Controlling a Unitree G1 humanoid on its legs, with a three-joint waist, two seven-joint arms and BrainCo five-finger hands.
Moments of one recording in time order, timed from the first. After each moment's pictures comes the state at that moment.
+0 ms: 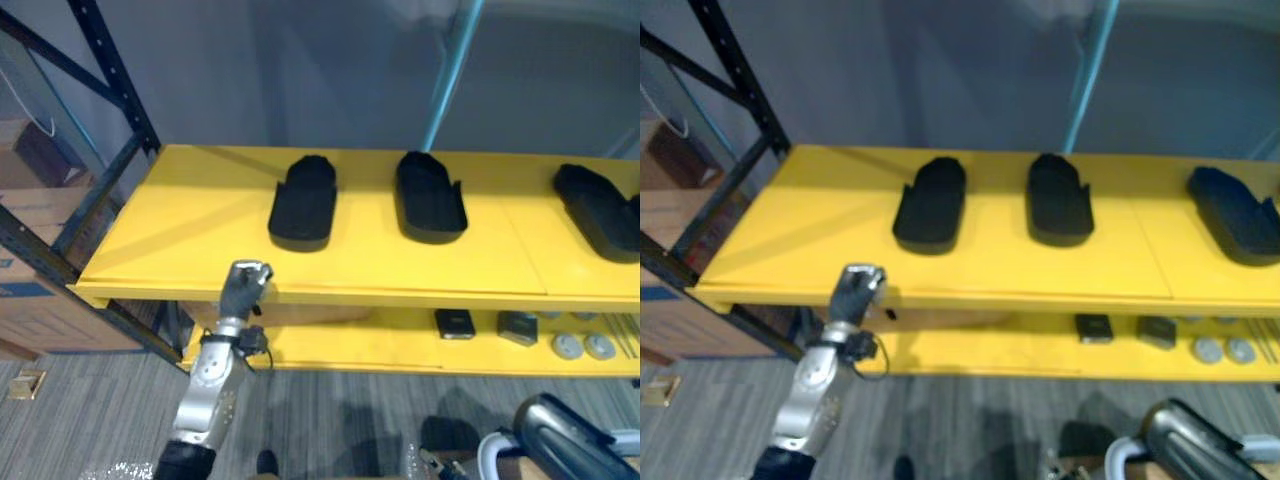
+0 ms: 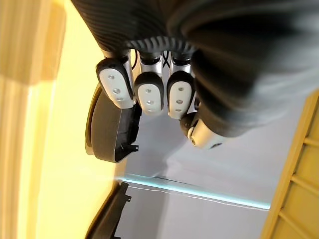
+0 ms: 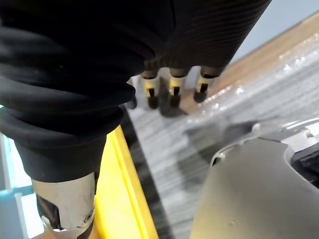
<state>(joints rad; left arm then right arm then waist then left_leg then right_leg) -0.07 0.24 -0.14 0.05 -0.41 -0.18 0.07 0.22 -0.05 -0.14 1.02 0.30 -0.15 0.00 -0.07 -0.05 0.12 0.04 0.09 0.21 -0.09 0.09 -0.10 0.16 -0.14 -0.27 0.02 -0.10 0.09</state>
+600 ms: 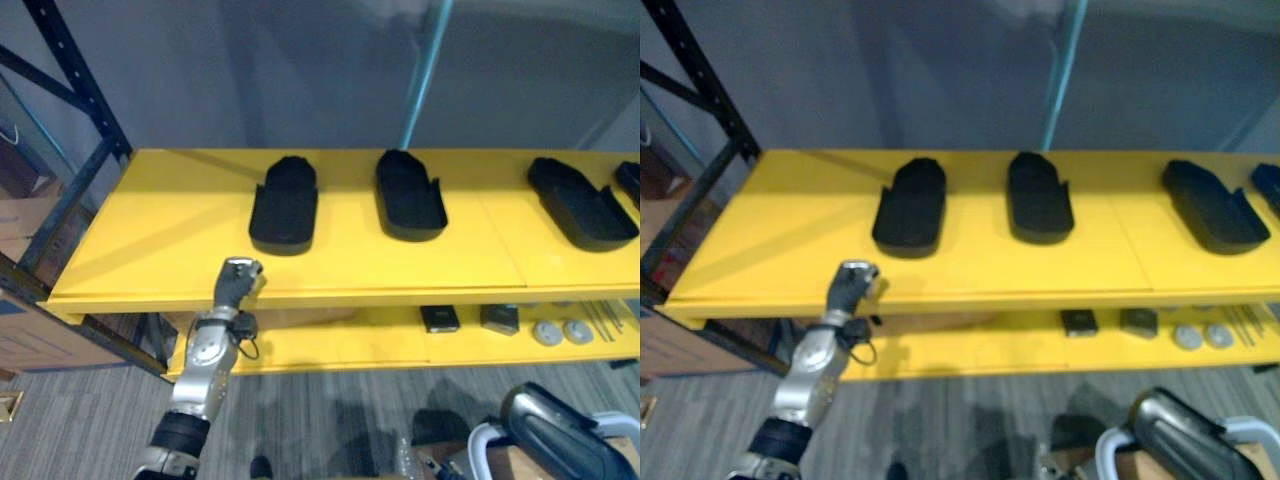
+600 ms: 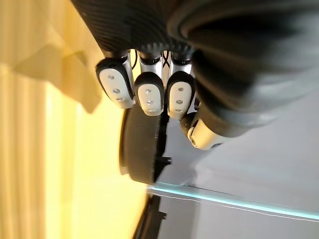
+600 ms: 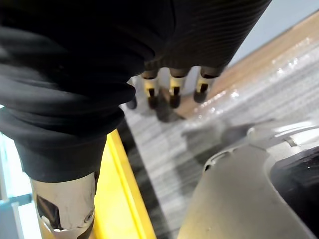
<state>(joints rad) -0.20 0.27 -0.13 0.28 -0.42 -0.17 0.07 0.22 -0.06 -0.14 1.01 0.28 -0.13 0.01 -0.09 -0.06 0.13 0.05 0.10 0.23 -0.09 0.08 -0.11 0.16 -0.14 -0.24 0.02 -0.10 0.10</state>
